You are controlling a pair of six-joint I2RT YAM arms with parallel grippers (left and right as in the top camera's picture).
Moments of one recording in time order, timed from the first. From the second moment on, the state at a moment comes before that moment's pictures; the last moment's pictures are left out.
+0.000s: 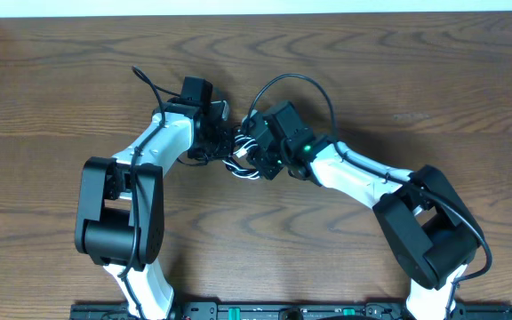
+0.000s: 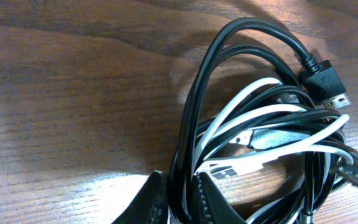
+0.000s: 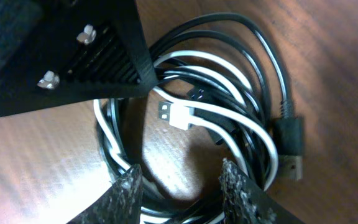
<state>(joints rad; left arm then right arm) -0.18 1.93 1.20 -0.64 0.31 -0.18 0.67 1.96 1.18 -0.16 -0.24 -0.07</state>
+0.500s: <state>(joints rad) -0.18 1.93 1.20 -0.64 0.30 -0.18 0.68 2.04 1.20 -0.09 -0.14 -0.23</state>
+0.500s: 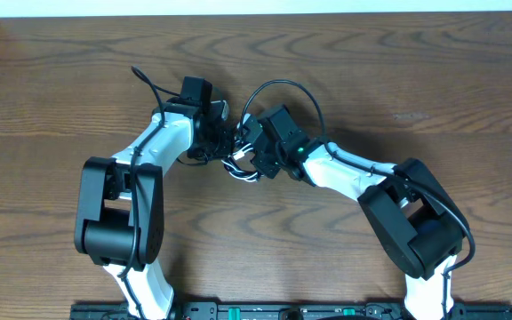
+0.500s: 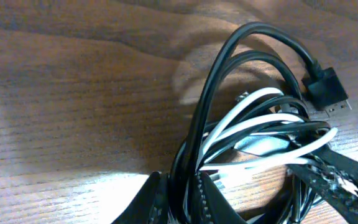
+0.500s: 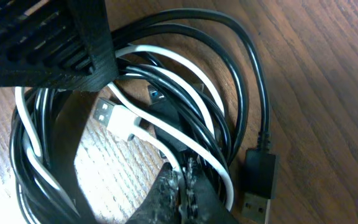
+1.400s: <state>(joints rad) -0.18 1.93 1.20 -0.65 0.24 -0.20 0.48 2.04 1.20 -0.18 -0.32 0.23</state>
